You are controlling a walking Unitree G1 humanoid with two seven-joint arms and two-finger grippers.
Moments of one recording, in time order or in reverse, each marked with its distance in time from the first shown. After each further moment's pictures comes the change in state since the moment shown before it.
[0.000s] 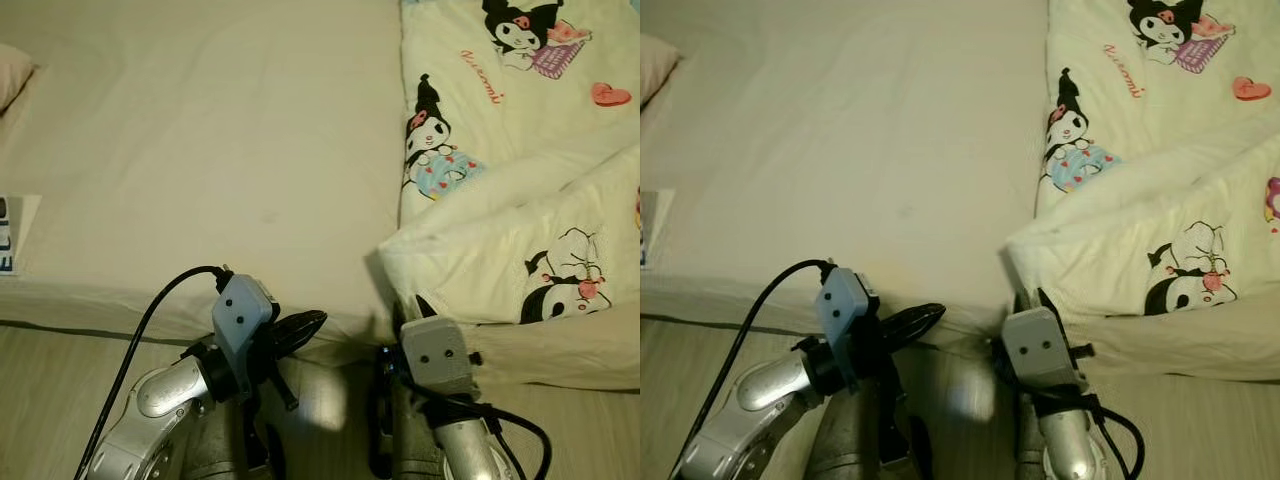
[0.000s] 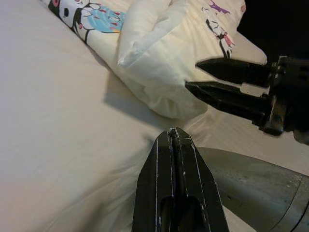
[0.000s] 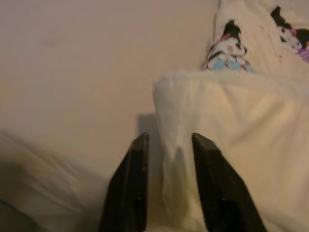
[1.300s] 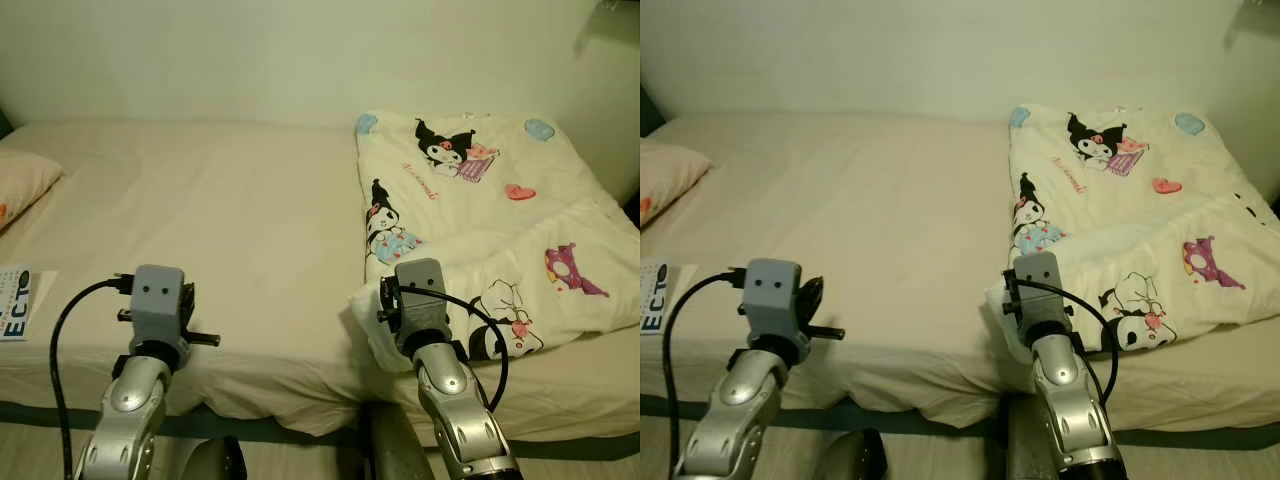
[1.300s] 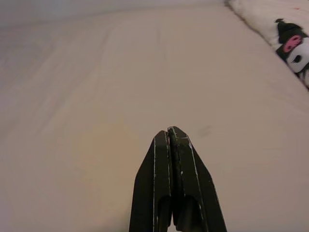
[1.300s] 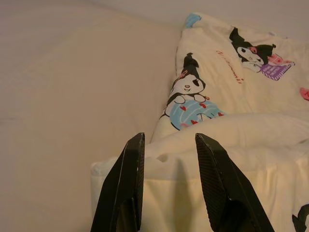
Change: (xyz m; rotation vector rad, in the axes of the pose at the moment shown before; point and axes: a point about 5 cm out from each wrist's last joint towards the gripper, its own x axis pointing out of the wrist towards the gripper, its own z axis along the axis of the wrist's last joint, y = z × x) left arm -0.045 0.074 -0.050 0.031 0.193 0.906; right arm 0.077 -0.004 -0.046 0.158 0.223 0.024
